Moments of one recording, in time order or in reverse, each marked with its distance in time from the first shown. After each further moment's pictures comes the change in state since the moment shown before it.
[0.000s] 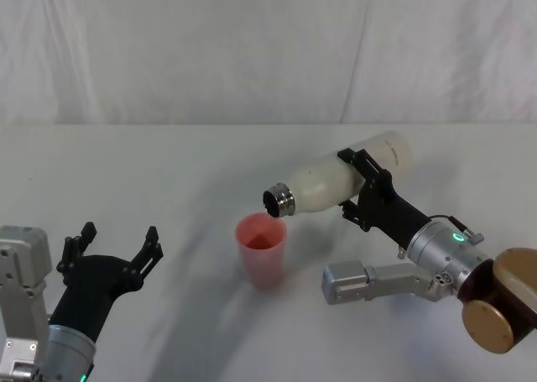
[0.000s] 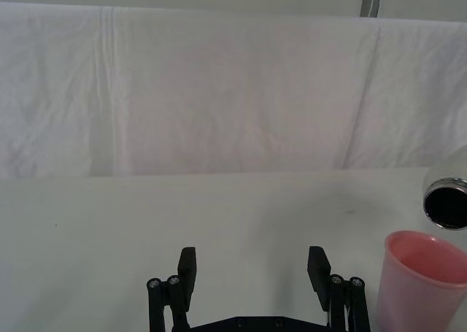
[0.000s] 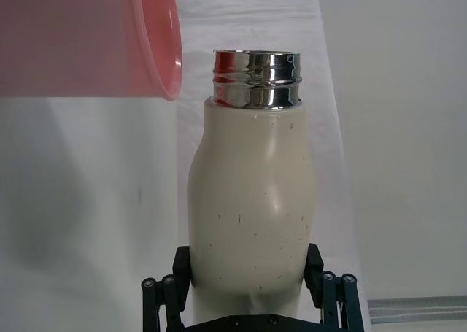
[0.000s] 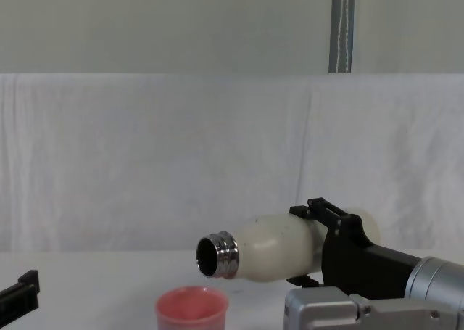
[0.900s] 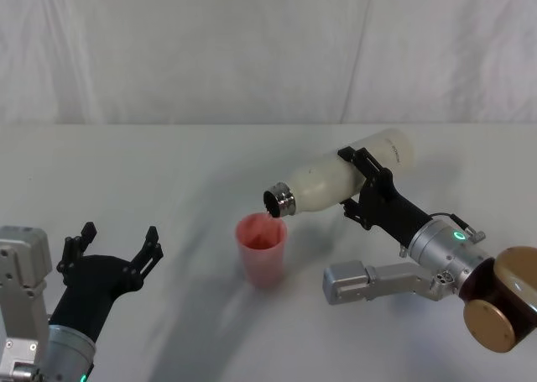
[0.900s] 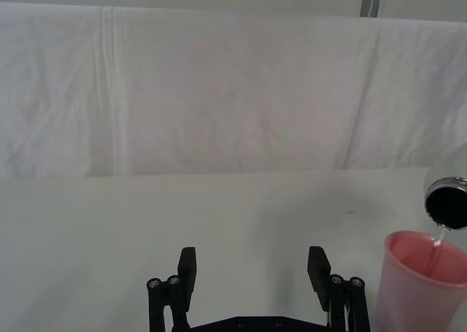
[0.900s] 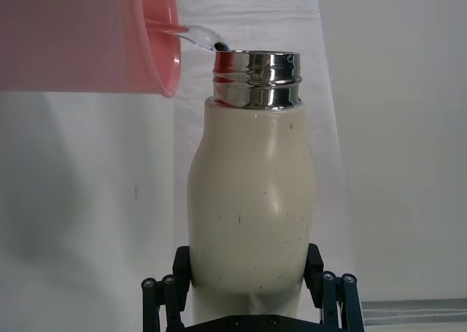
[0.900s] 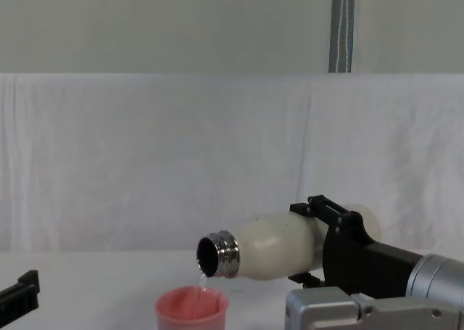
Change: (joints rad) left arm 0.000 0.000 0.000 0.000 0.000 0.000 0.000; right arm 0.003 0.009 -0.007 -0.009 -0.011 0.007 -0.004
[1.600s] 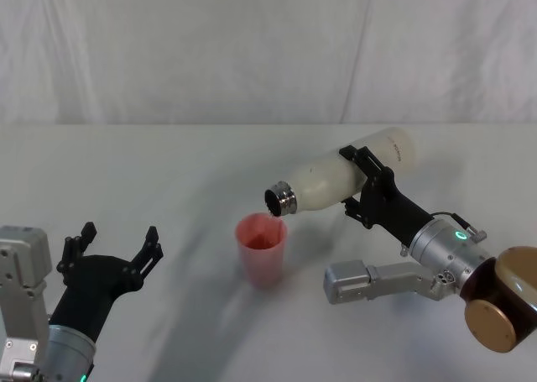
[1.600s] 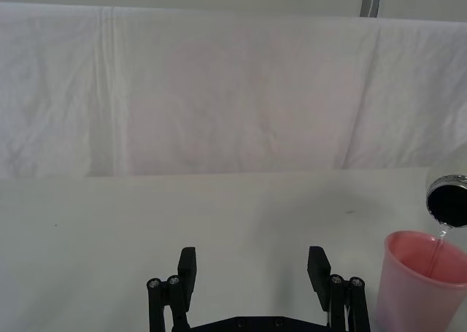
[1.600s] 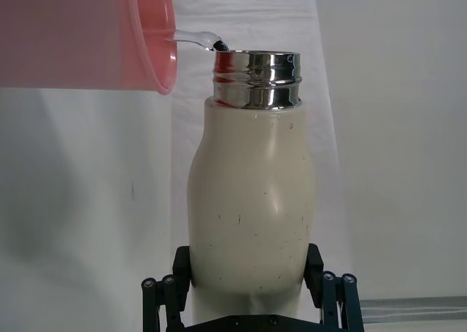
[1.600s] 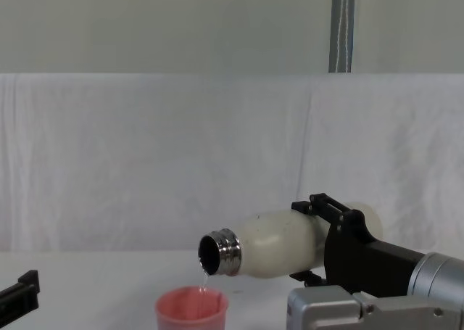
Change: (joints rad) left arm 0.000 0.000 0.000 0.000 0.000 0.000 0.000; right arm -0.002 0.003 0.002 -0.003 -0.002 0.002 -0.006
